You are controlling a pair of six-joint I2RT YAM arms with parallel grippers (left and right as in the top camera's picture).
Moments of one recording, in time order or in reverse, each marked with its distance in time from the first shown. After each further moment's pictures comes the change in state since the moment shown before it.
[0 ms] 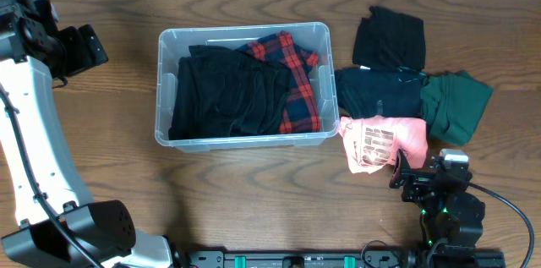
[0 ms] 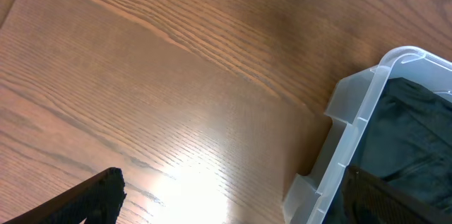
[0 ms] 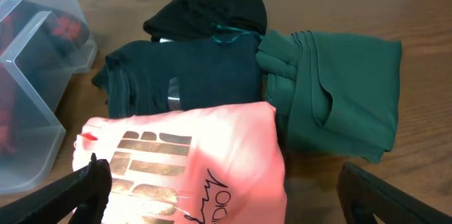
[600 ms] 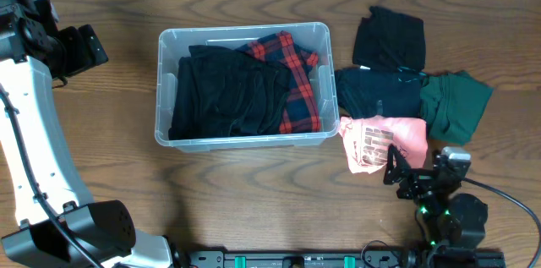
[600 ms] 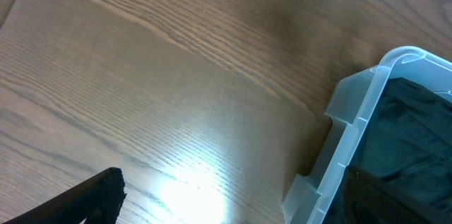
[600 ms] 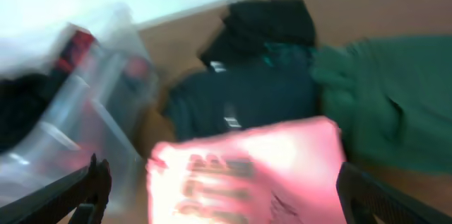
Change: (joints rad) left arm 0.000 0.000 0.000 0.000 0.000 0.000; right arm 0.000 0.000 -0.002 0.130 -0.172 0.216
